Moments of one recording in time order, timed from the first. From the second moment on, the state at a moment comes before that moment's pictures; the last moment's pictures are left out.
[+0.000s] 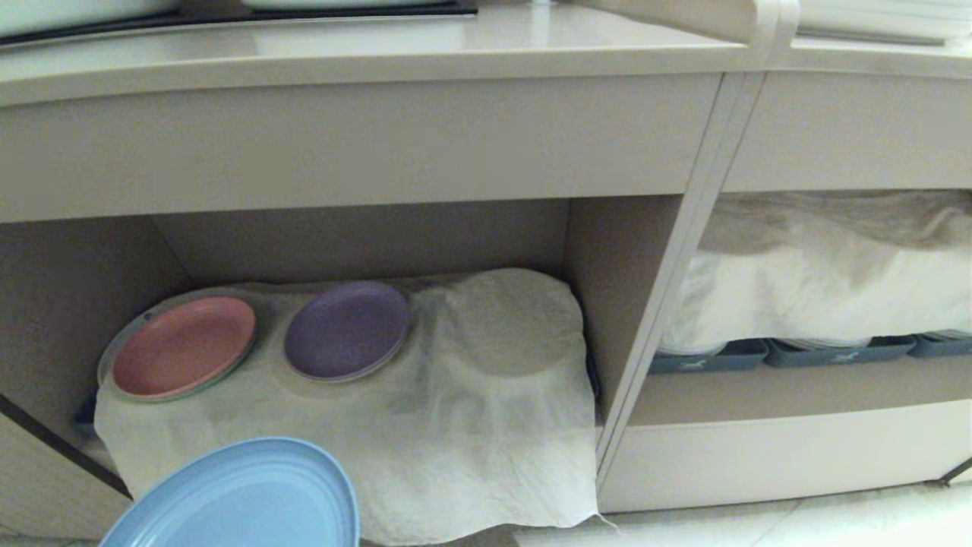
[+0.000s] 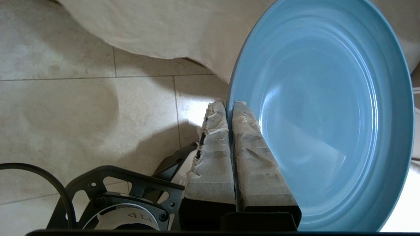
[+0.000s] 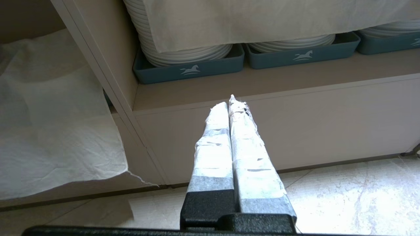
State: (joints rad) left arm -0.06 0.59 -0.40 0.46 0.01 -0.55; right arm 0.00 0.00 0.00 -0.01 -0.06 0.09
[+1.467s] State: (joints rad) left arm -0.06 0.59 -0.41 0.46 0.01 -0.55; right arm 0.00 0.00 0.00 -0.01 -0.06 0.09
